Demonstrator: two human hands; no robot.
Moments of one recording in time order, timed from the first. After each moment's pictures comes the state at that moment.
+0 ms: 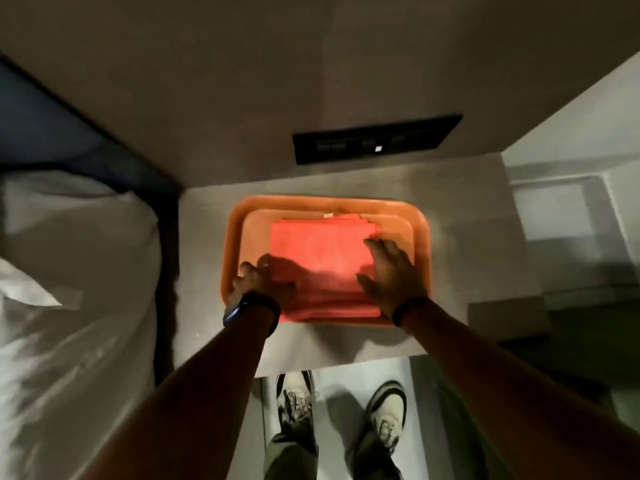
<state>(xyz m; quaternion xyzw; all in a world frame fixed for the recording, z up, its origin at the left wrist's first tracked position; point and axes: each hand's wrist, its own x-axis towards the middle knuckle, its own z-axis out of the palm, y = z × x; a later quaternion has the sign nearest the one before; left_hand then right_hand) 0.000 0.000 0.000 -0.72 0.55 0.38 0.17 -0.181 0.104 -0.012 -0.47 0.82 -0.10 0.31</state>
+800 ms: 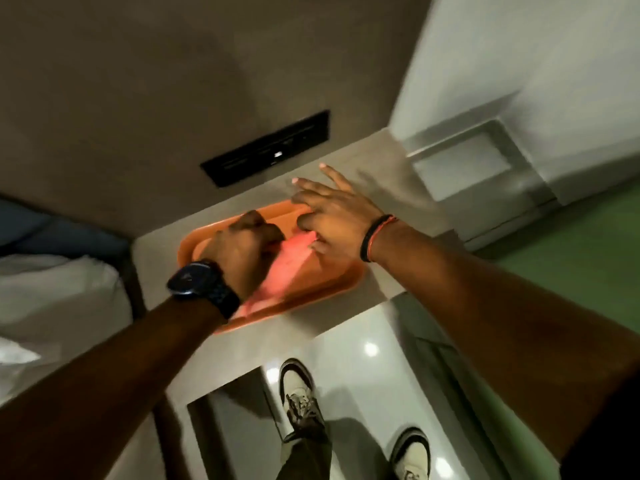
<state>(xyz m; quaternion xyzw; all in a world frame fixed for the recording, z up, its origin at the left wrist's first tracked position) -0.063 0.032 0.145 -0.19 0.96 0.19 -0.02 -0.234 0.129 0.115 -0.74 0.67 -0.02 0.06</state>
